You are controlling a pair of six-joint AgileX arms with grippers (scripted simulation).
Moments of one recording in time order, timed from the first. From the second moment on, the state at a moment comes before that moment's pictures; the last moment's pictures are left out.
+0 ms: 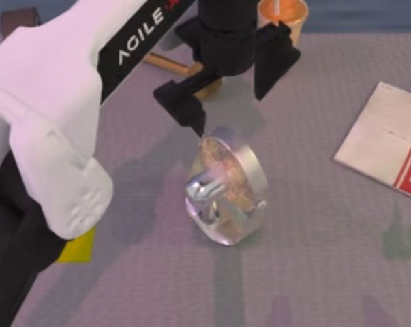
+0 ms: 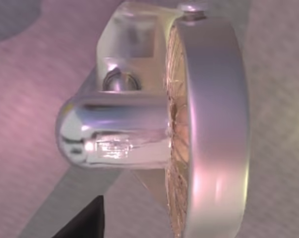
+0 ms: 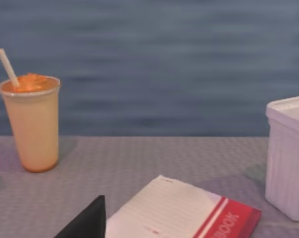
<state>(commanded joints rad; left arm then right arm) -0.70 2.49 2.74 -1.75 0.01 -1.31 0.00 0.00 0.00 0.00 0.00 0.00</state>
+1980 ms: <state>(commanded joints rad) -0.71 2.40 2.28 -1.46 0.00 -1.34 0.00 0.00 0.00 0.00 0.00 0.00</state>
